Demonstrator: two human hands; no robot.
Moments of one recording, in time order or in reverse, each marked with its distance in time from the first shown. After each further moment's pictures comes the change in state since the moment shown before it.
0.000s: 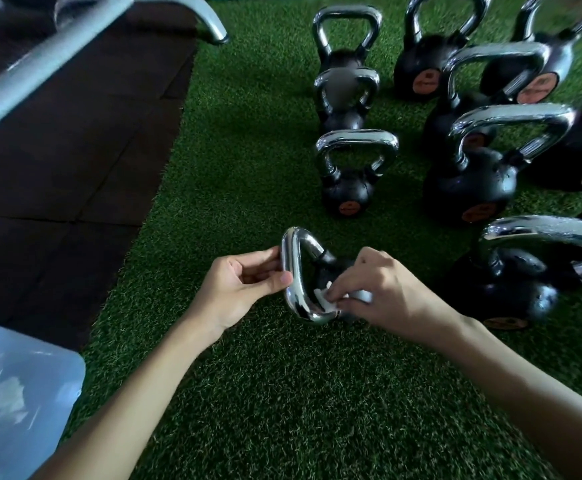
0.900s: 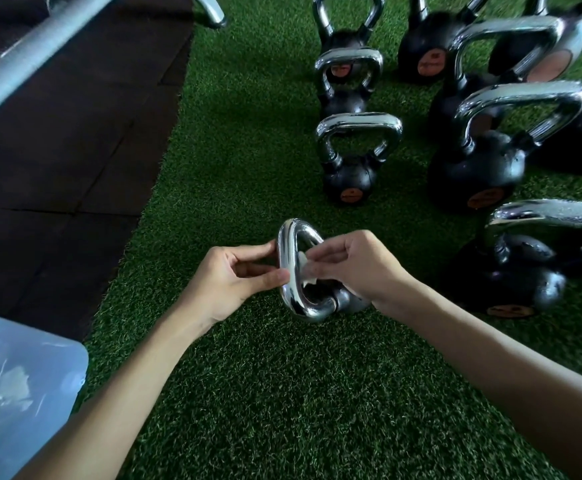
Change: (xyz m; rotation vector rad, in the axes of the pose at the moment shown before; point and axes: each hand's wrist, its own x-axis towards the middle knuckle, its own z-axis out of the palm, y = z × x) left_hand -0.005 0.006 -0.009 0.186 -0.001 -0.067; right_hand 0.037 -0.029 0.010 0.718 -0.036 0.605
